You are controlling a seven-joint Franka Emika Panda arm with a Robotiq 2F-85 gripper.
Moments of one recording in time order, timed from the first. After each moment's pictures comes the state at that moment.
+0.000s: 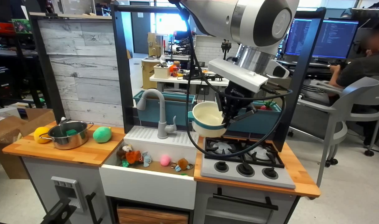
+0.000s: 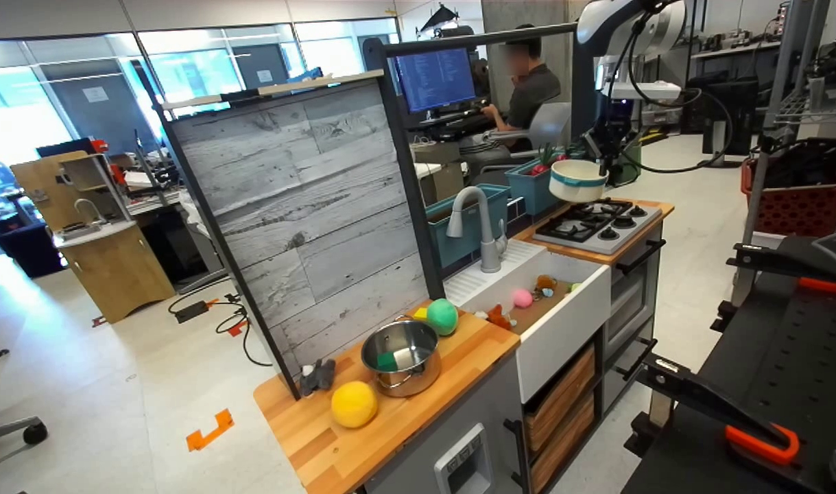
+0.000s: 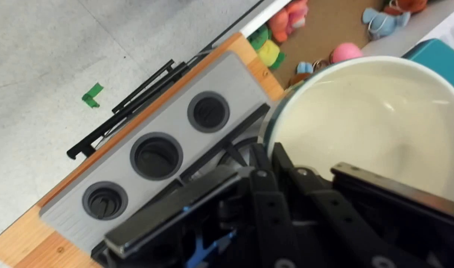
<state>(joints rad) -0.56 1.41 0.01 -0.44 0.15 1.77 0.03</state>
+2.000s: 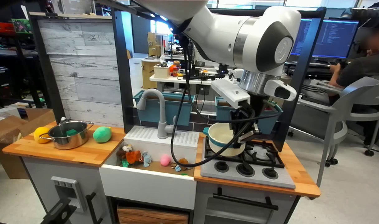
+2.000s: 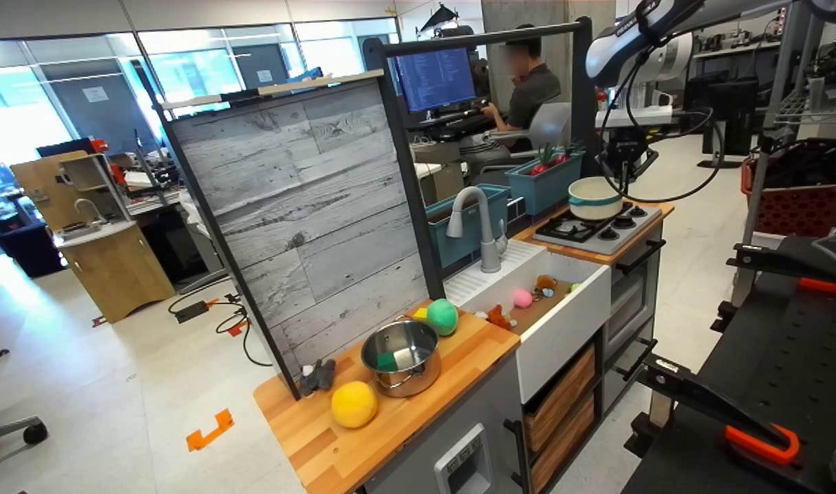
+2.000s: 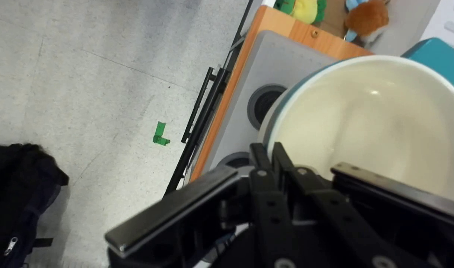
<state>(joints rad) -0.56 1.47 -0.08 -0.46 0.15 1.84 0.52</state>
